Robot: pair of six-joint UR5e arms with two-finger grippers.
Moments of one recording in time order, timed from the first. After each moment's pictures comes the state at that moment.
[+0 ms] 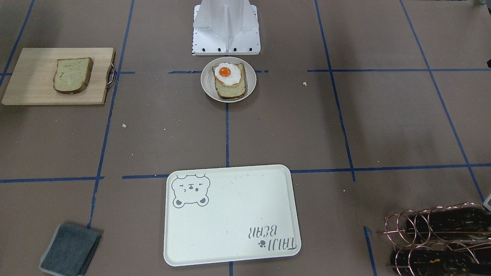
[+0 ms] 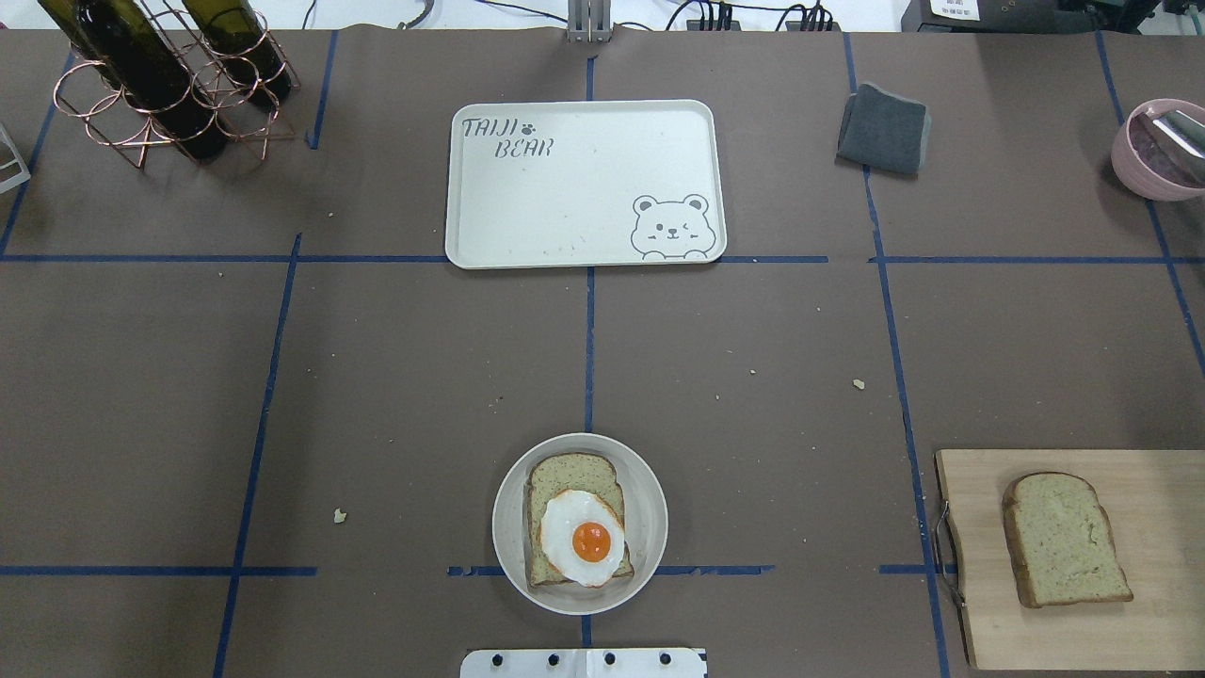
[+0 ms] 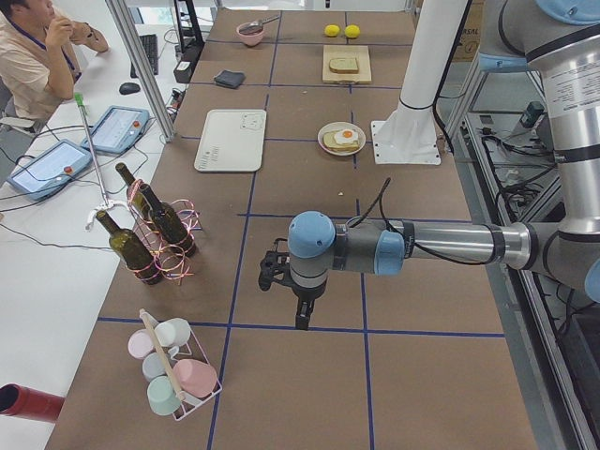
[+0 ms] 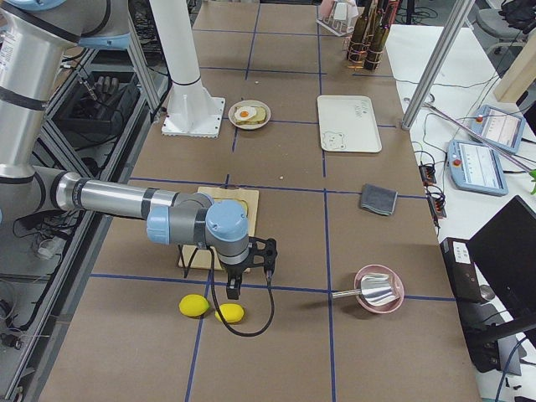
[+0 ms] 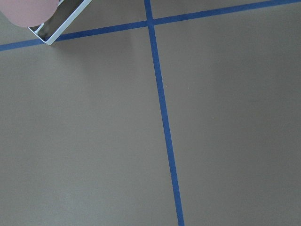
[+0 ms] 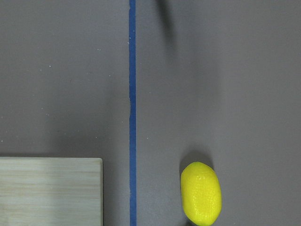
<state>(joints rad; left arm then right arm) -1.54 -1.28 -1.88 -1.62 -2.35 0.09 1.59 -1.99 1.88 -1.48 2.34 0.00</state>
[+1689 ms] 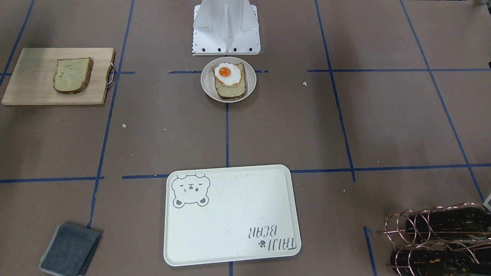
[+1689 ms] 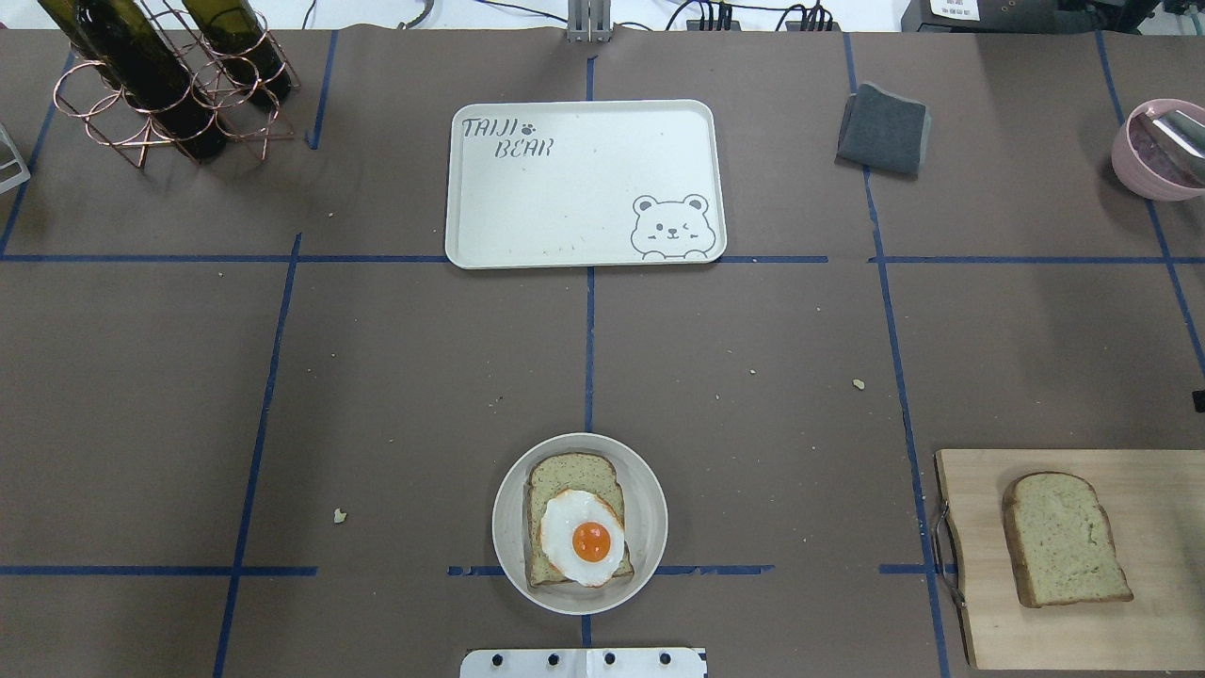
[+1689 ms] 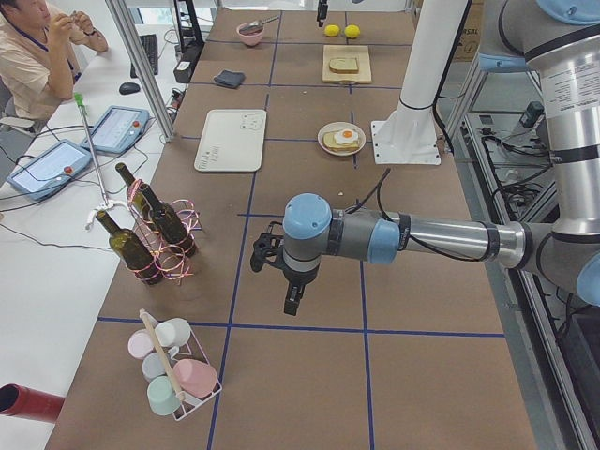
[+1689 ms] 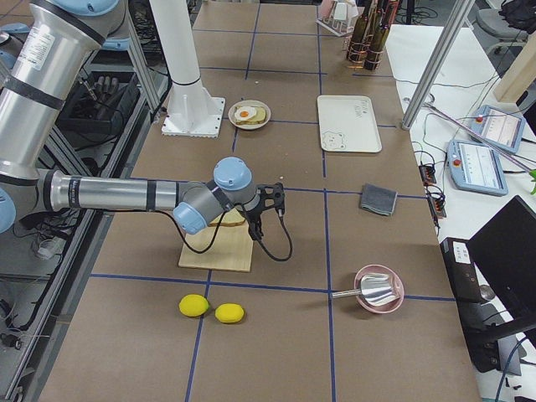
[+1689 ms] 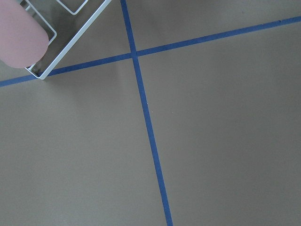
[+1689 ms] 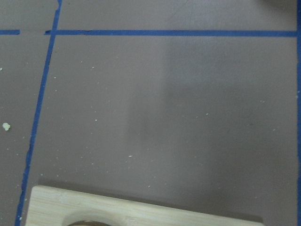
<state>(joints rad) -1.54 -1.31 -1.92 -1.64 -2.35 0.09 1.15 -2.05 1.94 -0.74 2.32 0.73</state>
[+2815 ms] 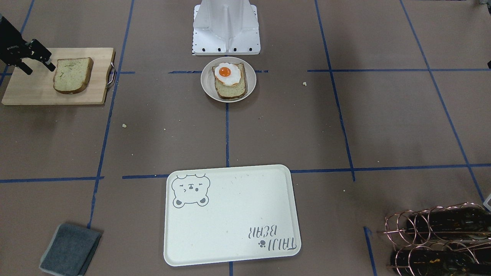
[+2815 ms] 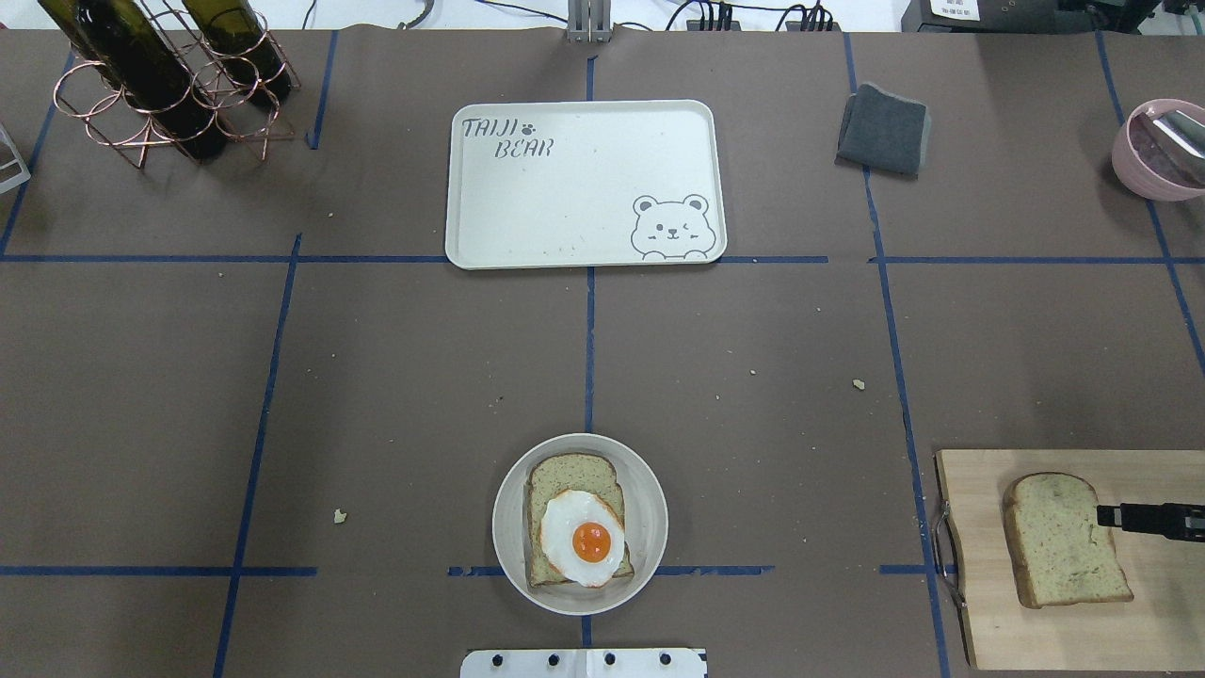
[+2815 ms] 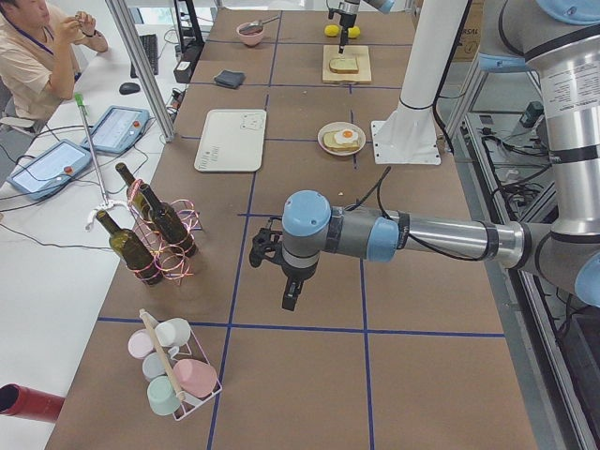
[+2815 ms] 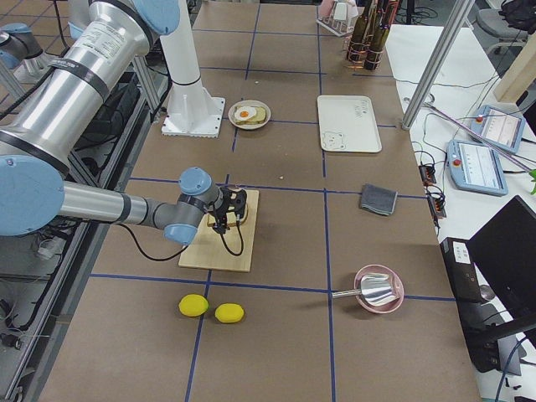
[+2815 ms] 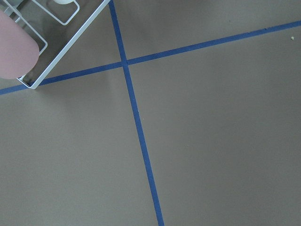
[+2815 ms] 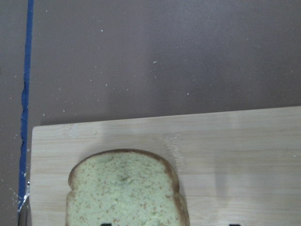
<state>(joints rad) -1.54 -1.31 -1.93 -1.64 -2.37 0.09 0.50 -2.20 1.86 -0.23 1.82 1.37</state>
